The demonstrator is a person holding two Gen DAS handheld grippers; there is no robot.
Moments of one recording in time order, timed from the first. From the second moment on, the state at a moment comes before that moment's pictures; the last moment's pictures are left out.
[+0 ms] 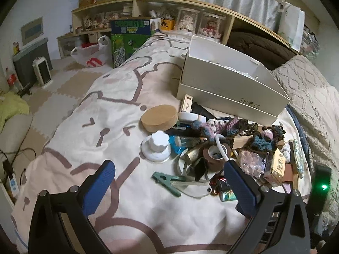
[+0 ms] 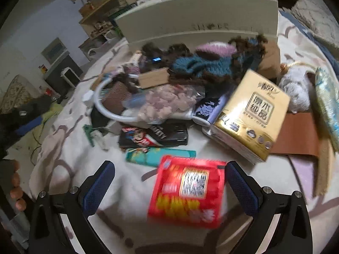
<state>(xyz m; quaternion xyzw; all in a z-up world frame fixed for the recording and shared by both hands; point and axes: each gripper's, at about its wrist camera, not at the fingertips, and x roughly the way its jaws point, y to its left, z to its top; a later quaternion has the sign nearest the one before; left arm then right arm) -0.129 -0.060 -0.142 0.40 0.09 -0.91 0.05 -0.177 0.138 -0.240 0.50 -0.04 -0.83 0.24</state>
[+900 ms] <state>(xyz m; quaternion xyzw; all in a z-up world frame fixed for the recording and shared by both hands) -0.188 -0.082 -0.214 0.53 -0.01 -0.84 0.11 -0.131 0.140 -0.225 0.54 -0.04 -0.78 0.32</state>
